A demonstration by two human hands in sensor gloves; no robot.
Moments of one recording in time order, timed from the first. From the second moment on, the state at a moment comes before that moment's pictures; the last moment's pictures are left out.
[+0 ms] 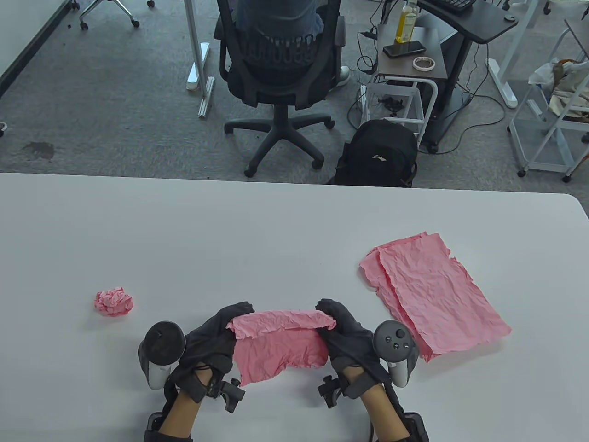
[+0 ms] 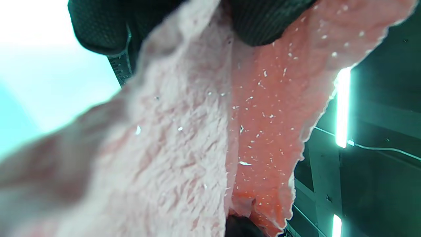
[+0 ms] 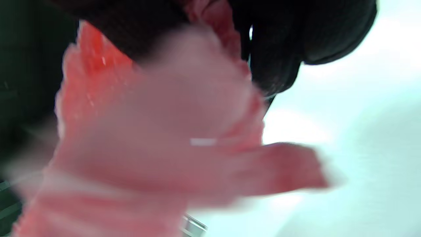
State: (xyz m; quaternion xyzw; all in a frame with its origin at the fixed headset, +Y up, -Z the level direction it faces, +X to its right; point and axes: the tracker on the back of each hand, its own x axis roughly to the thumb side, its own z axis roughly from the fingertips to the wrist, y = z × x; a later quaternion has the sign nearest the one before) left_hand -0.206 -0.741 -0.287 0.05 -0.12 0.57 0.81; right_hand 0.138 -0.760 -0.307 0.09 -0.06 0.78 0.61
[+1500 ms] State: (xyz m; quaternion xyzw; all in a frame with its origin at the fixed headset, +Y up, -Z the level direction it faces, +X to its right) left_hand -0.163 -0.755 -0.289 -0.08 -0.23 0.07 0.97; right_hand 0.160 -0.747 -0.315 0.02 -0.10 0.93 0.37
